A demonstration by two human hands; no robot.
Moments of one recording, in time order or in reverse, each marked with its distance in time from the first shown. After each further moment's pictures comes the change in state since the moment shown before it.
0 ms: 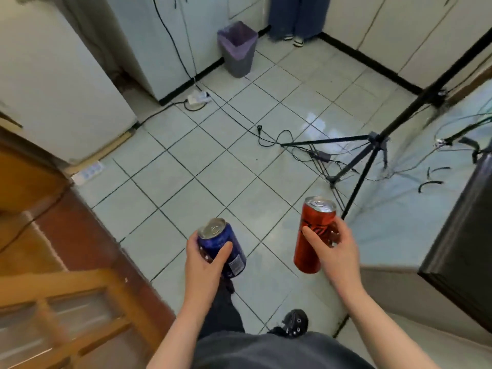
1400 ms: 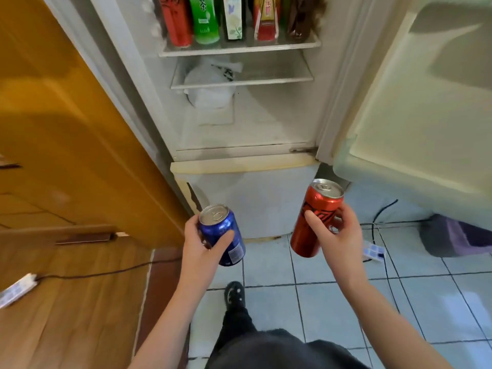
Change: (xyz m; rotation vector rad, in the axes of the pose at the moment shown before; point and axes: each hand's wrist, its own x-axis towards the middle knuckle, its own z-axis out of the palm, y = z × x) left_hand 0.612 0.261 -0.462 -0.140 0.655 0.167; right_hand 0.297 -0.495 0.764 0.098 -0.663 -0.441
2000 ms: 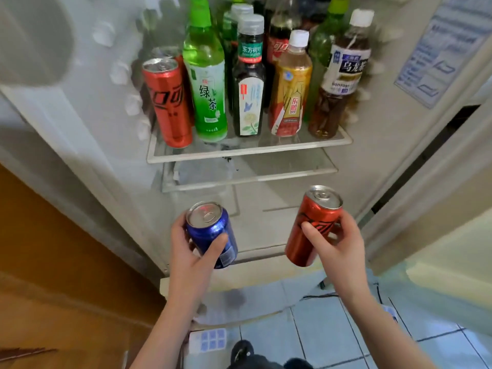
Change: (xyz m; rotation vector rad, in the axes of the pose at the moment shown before) left_hand 0.299 0.092 -0.009 -0.154 -0.059 0.204; right_hand 0.220 -0.087 0.157 -0.060 0.121 -0.165
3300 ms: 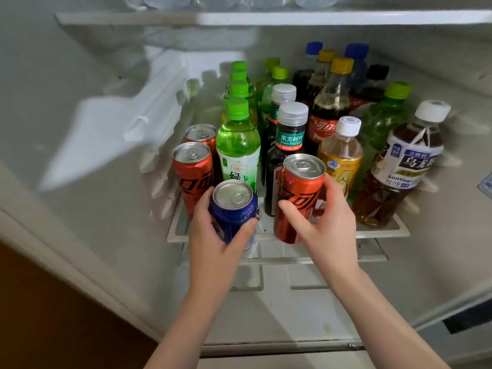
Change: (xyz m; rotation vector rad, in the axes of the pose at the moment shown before) left_hand 0.153 0.063 0.042 0.137 0.184 0.343; right_hand 0.162 -0.096 0.102 -0.137 -0.053 -0.478
